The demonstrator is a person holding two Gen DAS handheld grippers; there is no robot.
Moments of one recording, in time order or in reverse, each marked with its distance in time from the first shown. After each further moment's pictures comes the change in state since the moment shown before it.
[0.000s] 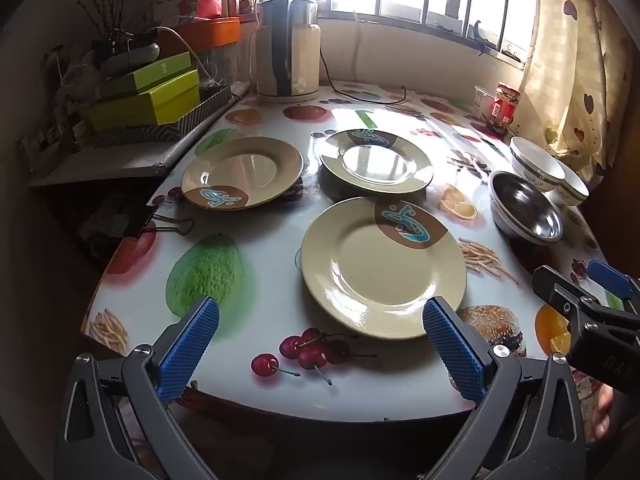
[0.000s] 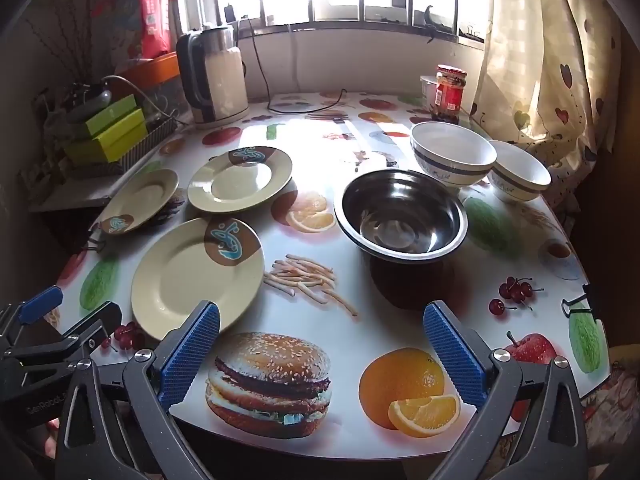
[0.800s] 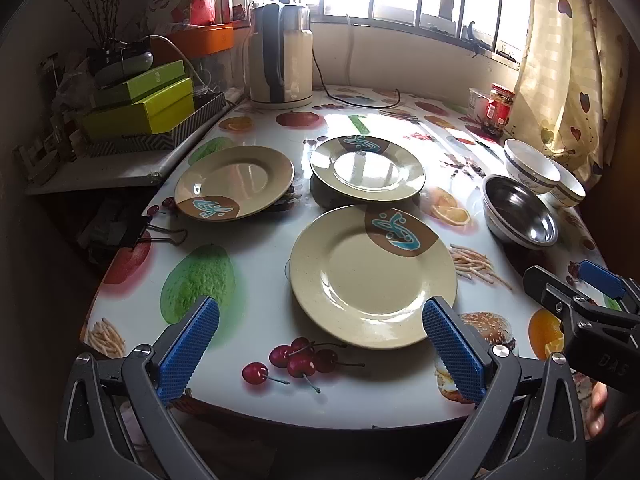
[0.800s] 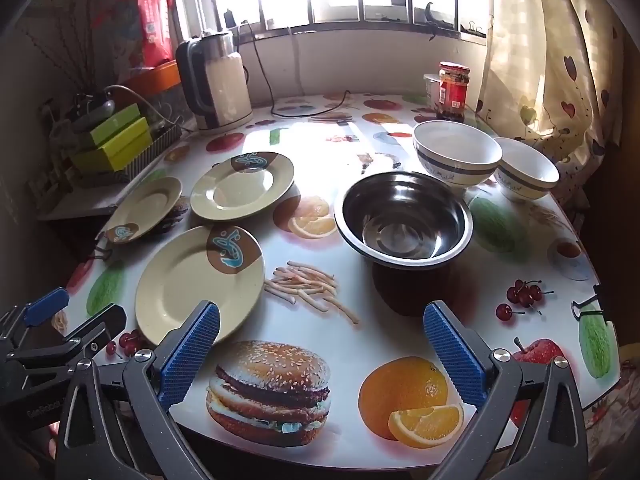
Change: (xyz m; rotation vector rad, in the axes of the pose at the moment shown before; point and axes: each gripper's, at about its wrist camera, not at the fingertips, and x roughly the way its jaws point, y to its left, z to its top) left arm -0.001 -0.010 0.006 0.022 -0.011 0.010; right arm 0.005 -0.012 0.003 0.038 0.000 0.066
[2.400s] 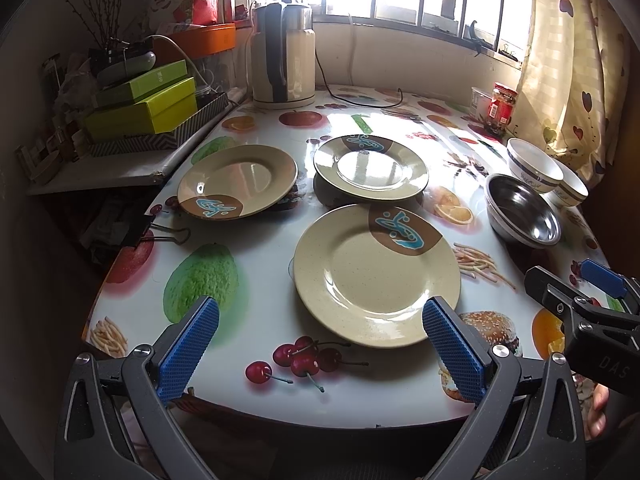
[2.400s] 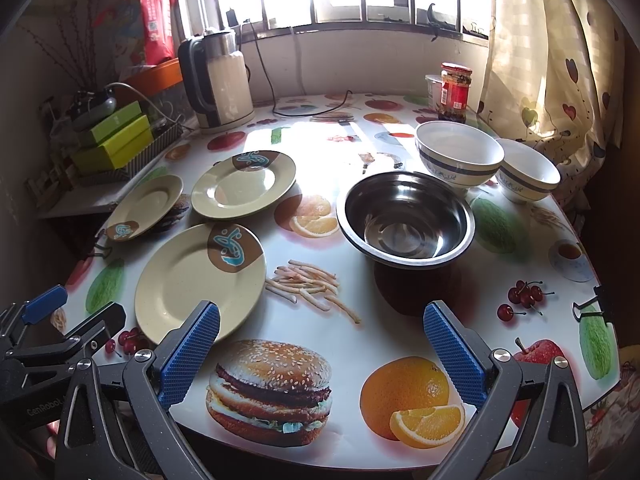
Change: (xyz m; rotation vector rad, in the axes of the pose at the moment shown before) left arm -0.001 0.004 -0.001 -0.001 0.001 0.004; right arm 0.001 0.002 0.000 -0.004 0.000 0.000
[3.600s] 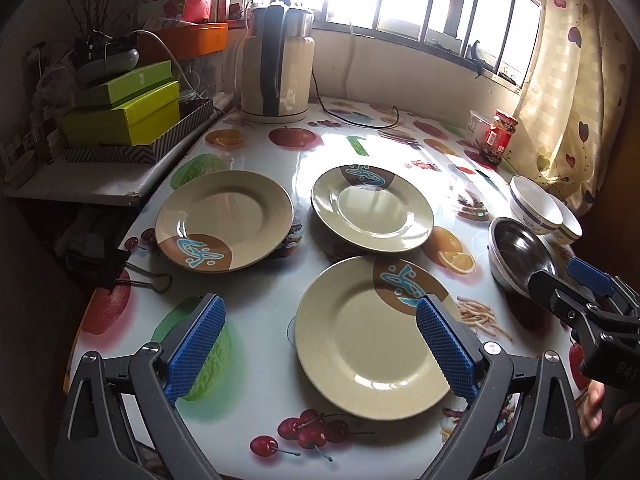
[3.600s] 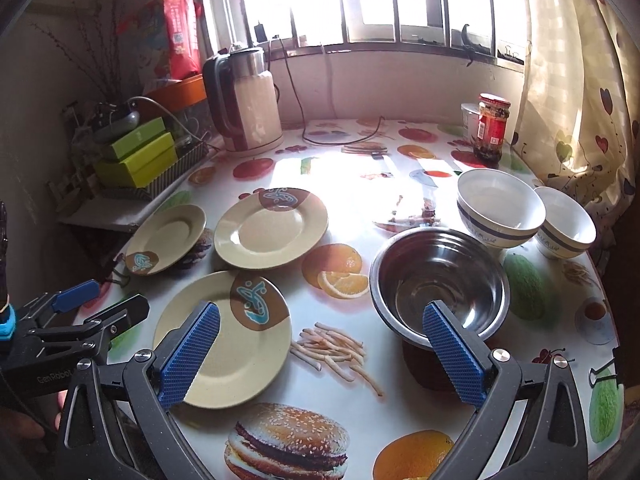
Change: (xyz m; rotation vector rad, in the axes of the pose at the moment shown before) left arm 0.035 0.023 0.051 -0.039 -0.014 -0.114; right arm 0.018 0.008 0.051 -0.057 -0.061 0.110
